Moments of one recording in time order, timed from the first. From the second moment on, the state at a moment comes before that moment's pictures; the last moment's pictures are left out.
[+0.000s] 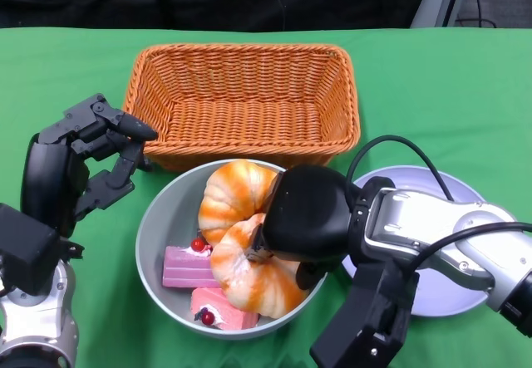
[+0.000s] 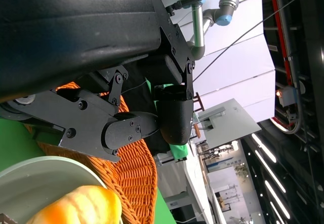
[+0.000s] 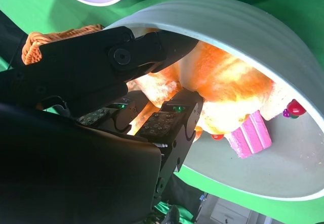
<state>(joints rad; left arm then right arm) -0.50 0.11 0.19 0.94 -0.12 -0.94 -0.25 -0.74 -0.31 0.77 0.28 -1.12 -0.47 0.22</state>
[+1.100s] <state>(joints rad) -0.50 0.10 0.19 0.90 -0.12 -0.94 -0.24 -0.75 -0.25 0.78 0.51 -1.00 -0.54 0.02</state>
